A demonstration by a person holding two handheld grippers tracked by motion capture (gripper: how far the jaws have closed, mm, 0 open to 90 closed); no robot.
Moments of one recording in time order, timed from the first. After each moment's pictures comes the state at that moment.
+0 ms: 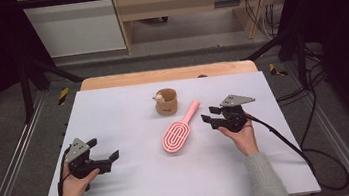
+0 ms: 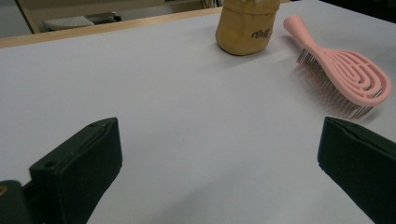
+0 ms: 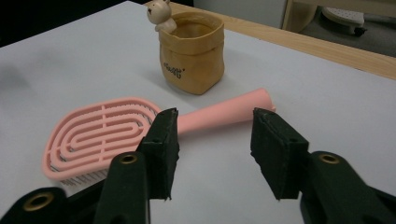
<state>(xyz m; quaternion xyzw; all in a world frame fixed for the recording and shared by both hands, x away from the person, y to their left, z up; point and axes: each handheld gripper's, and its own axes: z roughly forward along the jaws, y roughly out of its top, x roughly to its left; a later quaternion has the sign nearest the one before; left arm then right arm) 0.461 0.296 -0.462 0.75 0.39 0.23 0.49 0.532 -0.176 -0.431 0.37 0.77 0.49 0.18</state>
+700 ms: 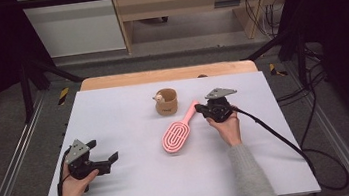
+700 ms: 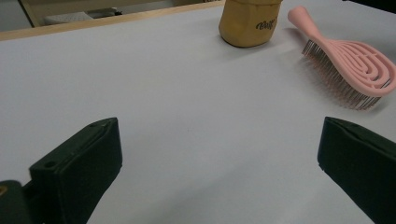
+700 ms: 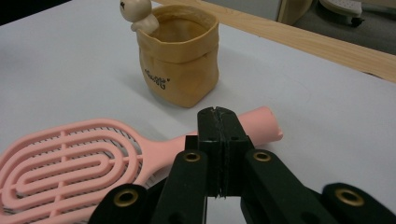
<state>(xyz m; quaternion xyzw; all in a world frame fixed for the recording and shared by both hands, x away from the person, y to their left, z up) 0.462 0.301 -0.466 0.75 0.39 0.23 0.49 0.571 -0.146 -0.440 0.38 0.78 0.46 0.19</state>
